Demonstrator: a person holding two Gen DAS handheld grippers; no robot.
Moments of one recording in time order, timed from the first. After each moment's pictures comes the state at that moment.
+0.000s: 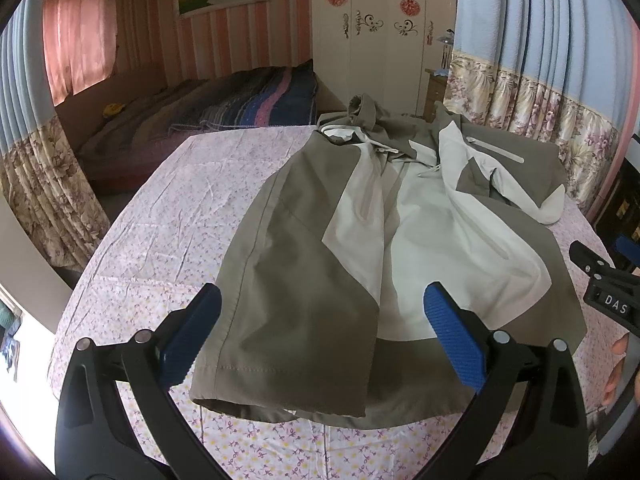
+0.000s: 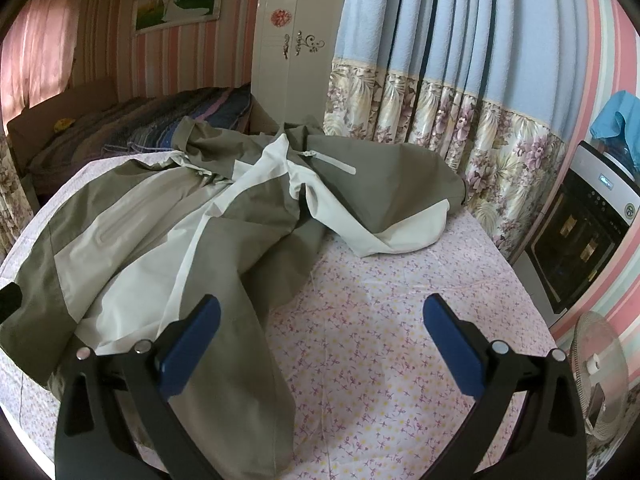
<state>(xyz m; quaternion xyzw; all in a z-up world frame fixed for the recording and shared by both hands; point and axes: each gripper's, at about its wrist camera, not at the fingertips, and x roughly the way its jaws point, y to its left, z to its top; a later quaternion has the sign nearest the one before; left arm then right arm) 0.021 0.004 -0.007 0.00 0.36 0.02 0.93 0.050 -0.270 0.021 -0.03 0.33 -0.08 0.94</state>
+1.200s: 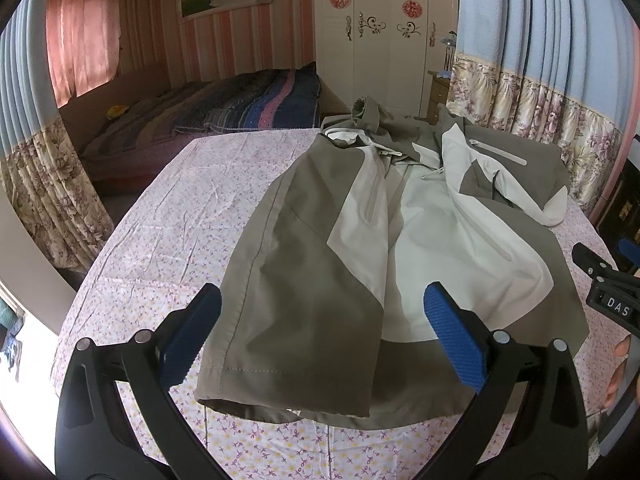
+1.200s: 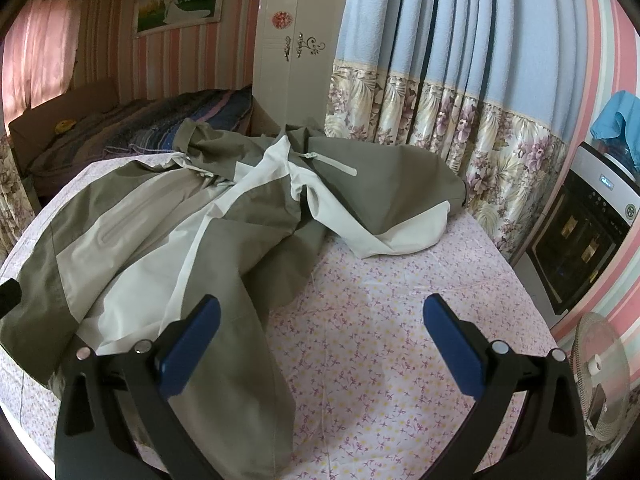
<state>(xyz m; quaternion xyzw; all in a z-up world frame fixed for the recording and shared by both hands) 0.021 0.006 -0.006 0.00 0.35 0.02 0.94 0.049 -0.269 0.021 -0.03 0.33 -0.08 0.94</state>
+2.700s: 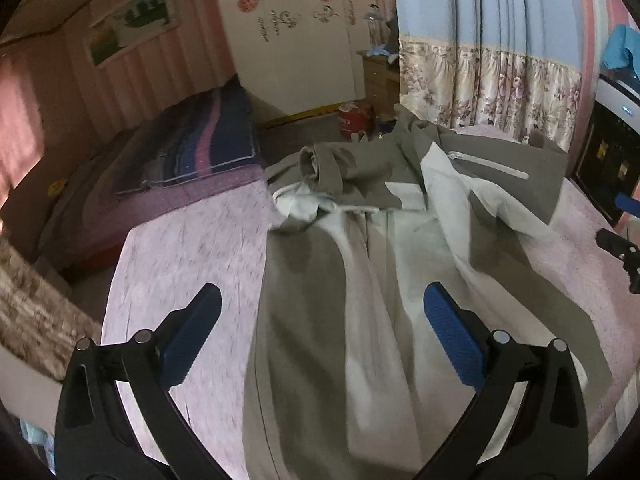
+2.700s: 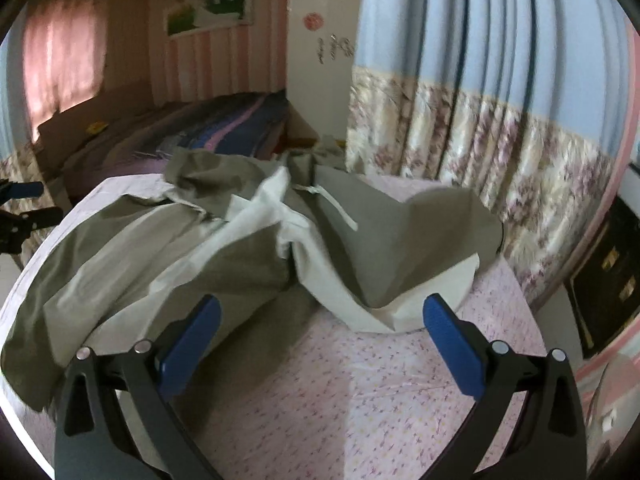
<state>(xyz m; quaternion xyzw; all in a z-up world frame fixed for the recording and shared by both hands) 0.198 -0.009 0.039 0.13 0.37 -0.10 0.92 0.148 -0.335 0.036 0.00 0.34 -0.01 0.94</state>
